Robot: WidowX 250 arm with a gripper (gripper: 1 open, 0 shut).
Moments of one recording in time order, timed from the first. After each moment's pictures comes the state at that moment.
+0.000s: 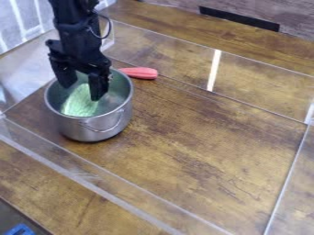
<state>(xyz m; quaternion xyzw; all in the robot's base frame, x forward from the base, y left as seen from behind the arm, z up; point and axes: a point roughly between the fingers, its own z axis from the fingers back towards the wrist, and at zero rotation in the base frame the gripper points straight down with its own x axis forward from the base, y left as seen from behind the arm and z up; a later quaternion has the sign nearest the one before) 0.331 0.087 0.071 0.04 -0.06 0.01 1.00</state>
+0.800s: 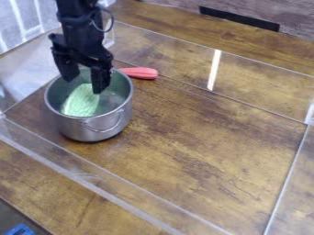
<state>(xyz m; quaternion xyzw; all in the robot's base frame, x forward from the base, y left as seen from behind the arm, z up) 0.342 0.091 0.082 0.05 -0.07 0.01 1.00</state>
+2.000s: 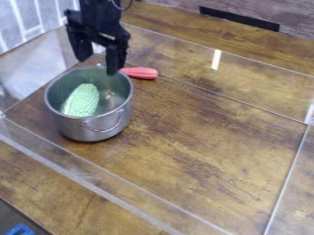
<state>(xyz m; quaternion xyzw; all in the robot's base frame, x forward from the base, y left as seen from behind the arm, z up) 0.357 0.075 0.104 0.07 -0.07 -0.01 1.00</state>
